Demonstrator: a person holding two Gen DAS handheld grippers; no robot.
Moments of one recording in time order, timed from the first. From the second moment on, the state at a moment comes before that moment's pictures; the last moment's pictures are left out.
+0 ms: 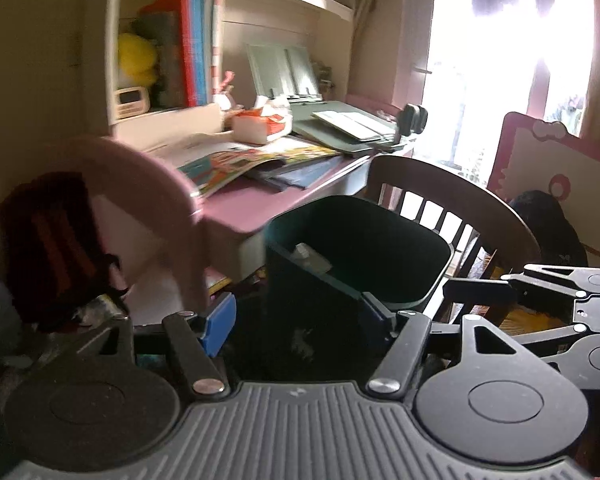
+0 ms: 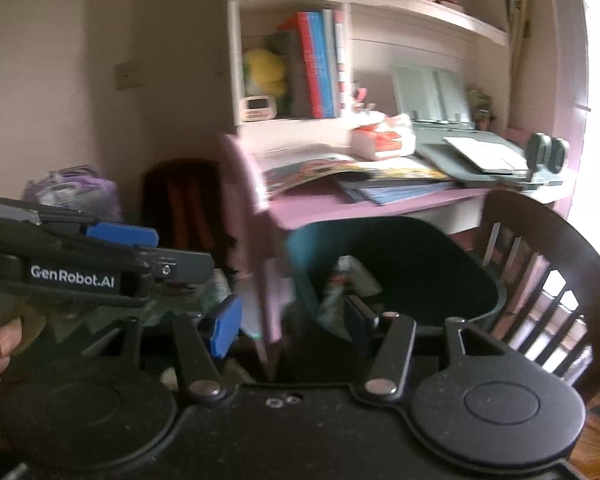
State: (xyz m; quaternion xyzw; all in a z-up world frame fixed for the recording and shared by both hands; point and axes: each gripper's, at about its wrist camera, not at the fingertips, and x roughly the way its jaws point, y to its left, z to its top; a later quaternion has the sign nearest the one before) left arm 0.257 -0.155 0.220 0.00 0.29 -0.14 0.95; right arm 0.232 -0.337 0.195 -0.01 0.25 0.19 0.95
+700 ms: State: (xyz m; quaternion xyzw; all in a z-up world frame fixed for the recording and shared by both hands) left arm 0.165 0.024 0.098 -0.05 0.33 -0.04 0.94; right arm 0.208 -0.168 0.067 0.02 0.36 0.31 0.88
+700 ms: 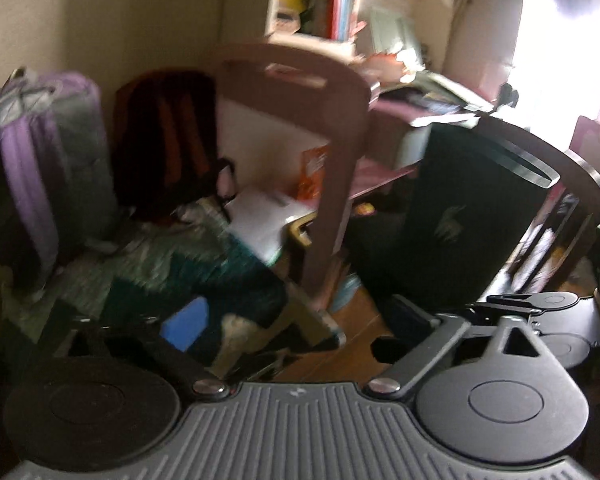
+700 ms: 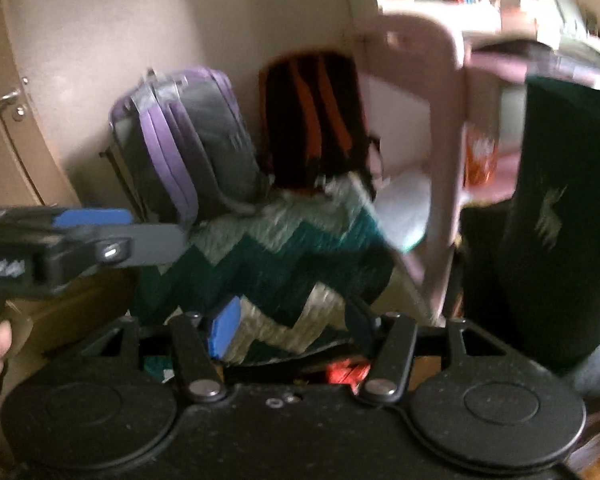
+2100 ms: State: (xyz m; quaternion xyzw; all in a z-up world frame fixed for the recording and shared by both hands) left arm 0.321 0.113 -0.474 -0.17 0.66 0.04 0.73; right arm 0.257 -0.040 -0.514 -0.13 0.78 0.18 0.58
